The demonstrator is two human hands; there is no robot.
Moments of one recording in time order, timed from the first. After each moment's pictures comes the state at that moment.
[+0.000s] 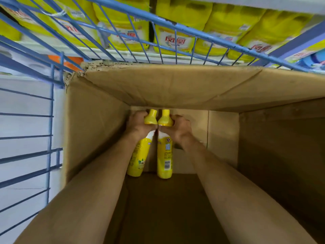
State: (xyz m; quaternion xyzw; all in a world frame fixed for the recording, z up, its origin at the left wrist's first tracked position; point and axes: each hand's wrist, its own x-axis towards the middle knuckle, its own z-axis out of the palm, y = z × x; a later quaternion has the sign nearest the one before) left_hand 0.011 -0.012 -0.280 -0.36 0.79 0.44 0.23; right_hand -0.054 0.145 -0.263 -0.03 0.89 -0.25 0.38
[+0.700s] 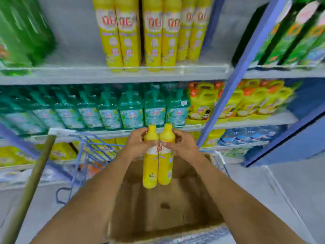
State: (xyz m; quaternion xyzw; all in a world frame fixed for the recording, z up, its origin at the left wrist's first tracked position) left_hand -0.030 0.006 0.174 -0.12 0.79 0.60 0.00; right_hand -0.089 0.204 0.162 -0.16 0.81 -0.55 0.16
